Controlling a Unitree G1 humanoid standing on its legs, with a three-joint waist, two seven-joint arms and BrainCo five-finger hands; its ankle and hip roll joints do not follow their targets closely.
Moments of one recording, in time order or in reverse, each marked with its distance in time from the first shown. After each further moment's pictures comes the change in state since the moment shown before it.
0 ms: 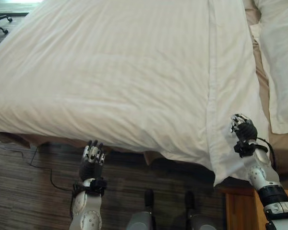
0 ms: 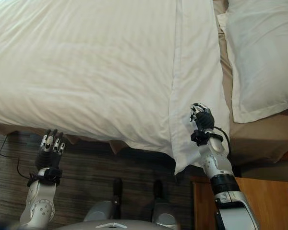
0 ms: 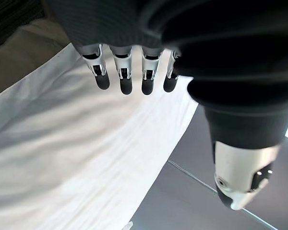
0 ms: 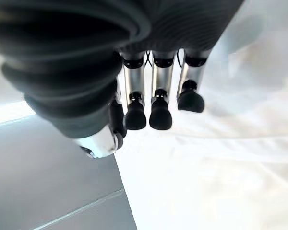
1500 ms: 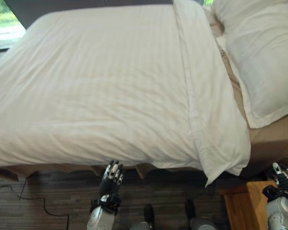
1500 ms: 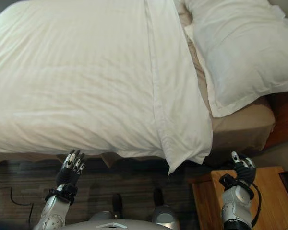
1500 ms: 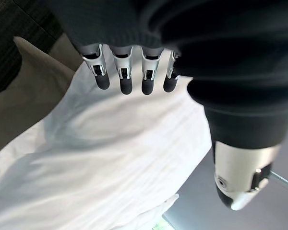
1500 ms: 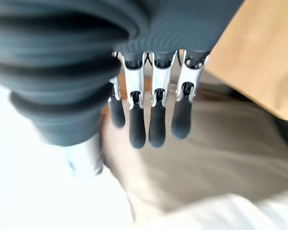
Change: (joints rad) left arm 0.091 -0.044 -0.125 0.103 0.012 0.056 -0.011; right arm 0.418 0.120 -0.415 -0.008 -0.330 -0.056 -0.311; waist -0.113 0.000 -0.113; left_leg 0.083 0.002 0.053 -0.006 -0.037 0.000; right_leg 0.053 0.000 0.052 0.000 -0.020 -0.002
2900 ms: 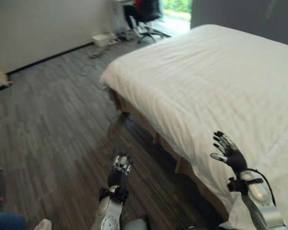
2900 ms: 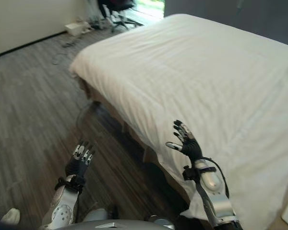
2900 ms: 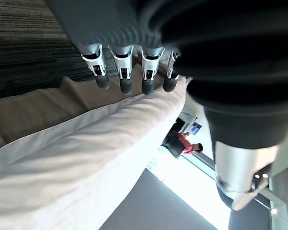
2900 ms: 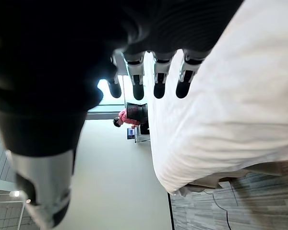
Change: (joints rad) left arm -0.058 -0.010 -0.084 0.010 0.013 -0.048 -0.035; right arm 0.138 -0.062 0.404 -0.514 -0.110 -0.004 0.389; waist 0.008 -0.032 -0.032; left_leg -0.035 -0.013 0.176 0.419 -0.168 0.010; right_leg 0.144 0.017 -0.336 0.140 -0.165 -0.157
